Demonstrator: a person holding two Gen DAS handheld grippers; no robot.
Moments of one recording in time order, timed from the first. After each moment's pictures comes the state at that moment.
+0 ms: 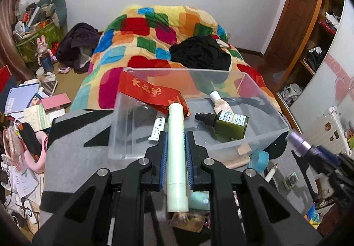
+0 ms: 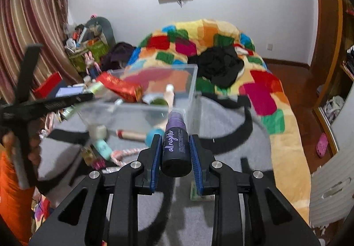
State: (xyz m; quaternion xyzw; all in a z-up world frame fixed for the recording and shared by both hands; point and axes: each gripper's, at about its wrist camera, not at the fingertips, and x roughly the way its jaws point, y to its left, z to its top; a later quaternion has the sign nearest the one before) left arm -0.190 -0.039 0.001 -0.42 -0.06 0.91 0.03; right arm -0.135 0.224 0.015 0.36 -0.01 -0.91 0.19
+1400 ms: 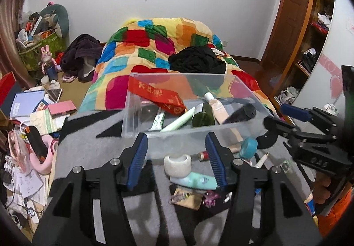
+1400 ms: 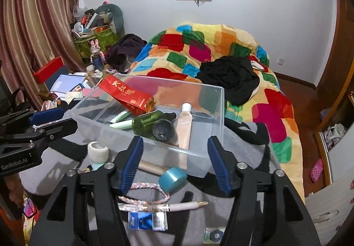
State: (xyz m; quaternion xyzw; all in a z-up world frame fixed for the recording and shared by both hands) left arm -0.138 -0.040 0.019 -0.38 -0.05 0.92 0.03; right arm -0.175 0.173 0.017 0.36 0.06 -0.91 0.21
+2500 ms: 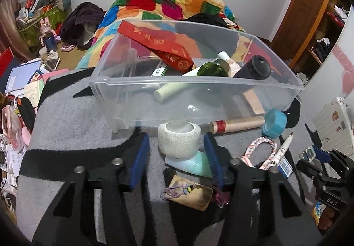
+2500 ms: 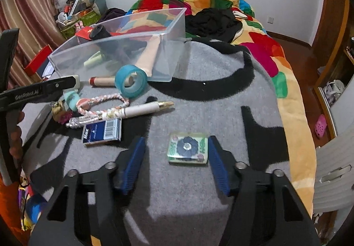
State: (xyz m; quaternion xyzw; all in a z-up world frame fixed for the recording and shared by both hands) left arm -0.166 -0.031 -0.054 -0.46 -0.07 0.88 0.01; right arm -0.136 0.241 -0.068 0.46 0.03 -0.87 0.17
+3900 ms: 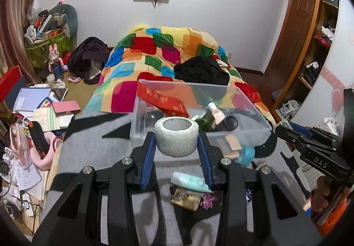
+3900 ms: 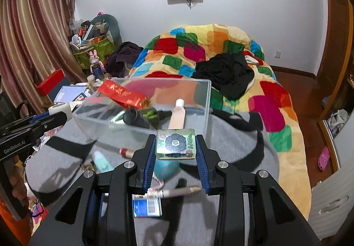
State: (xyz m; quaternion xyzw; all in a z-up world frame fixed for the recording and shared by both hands) left arm -0.128 -0.049 0.032 -0.35 -0.07 0.94 0.00; right arm -0.173 0.196 0.020 0.36 0.02 -0.91 0.21
